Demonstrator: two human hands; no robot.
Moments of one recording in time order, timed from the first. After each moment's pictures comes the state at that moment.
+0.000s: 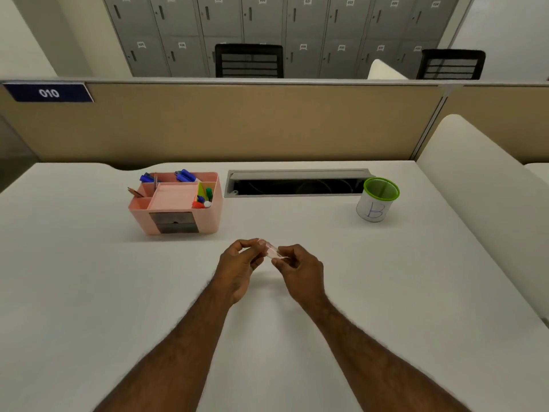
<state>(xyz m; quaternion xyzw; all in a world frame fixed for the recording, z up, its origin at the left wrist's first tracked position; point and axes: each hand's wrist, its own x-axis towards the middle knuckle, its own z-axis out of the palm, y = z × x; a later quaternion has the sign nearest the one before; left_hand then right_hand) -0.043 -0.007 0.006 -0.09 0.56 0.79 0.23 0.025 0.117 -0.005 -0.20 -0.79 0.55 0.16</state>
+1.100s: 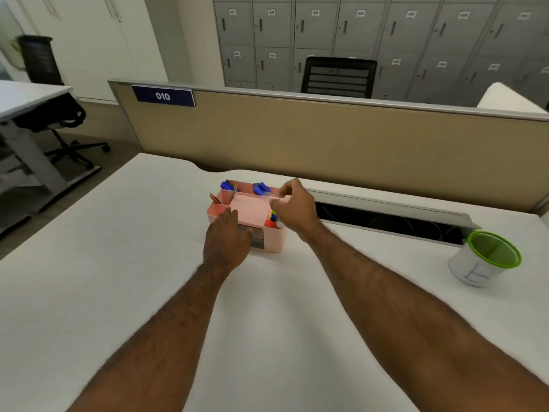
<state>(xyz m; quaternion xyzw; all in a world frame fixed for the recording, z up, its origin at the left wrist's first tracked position) -0.163 -0.124 0.034 -0.05 0.97 0.23 -0.04 -0.179 0.027 0.095 -0.07 -0.85 0.52 0.05</state>
